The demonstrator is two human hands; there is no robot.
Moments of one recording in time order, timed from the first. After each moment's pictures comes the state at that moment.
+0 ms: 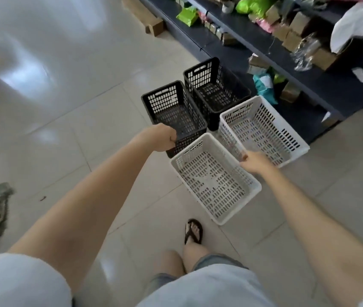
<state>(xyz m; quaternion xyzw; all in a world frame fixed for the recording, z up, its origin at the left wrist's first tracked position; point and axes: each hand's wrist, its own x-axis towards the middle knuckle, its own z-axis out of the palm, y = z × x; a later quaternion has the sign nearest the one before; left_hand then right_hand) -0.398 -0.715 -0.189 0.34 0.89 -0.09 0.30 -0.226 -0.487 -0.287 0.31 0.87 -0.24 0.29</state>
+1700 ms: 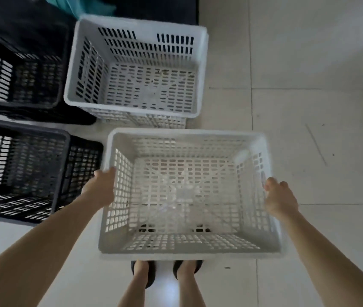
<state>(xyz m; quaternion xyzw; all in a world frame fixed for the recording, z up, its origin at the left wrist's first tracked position) -0.450 -0.514 -0.623 0.51 0.73 -0.32 0.32 -0.039 -0.510 -0.646 0.78 0.50 -0.30 0.24</state>
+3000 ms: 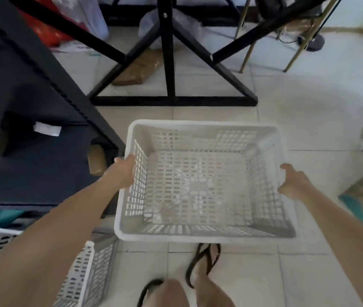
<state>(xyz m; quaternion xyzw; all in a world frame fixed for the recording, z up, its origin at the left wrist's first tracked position) -0.066 0.289 -0.464 0.59 0.73 -0.20 0.28 0.376 0.310 -0.473 0.80 0.48 -0.34 0.12</state>
